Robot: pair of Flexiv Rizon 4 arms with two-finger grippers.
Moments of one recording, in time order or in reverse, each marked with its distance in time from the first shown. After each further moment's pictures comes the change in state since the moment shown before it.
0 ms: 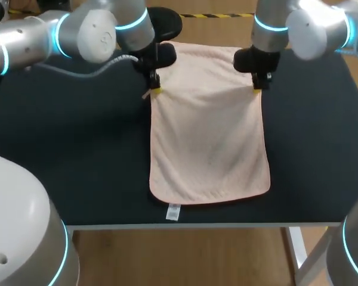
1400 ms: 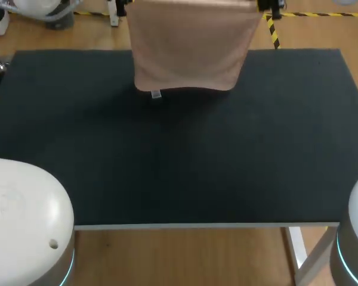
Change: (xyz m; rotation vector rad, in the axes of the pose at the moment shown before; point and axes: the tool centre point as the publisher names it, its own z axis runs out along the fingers) left arm -0.047 -0.007 -0.256 0.010 -0.526 0.012; right arm -0.048 0.031 -0.239 -0.014 -0.408 -0.137
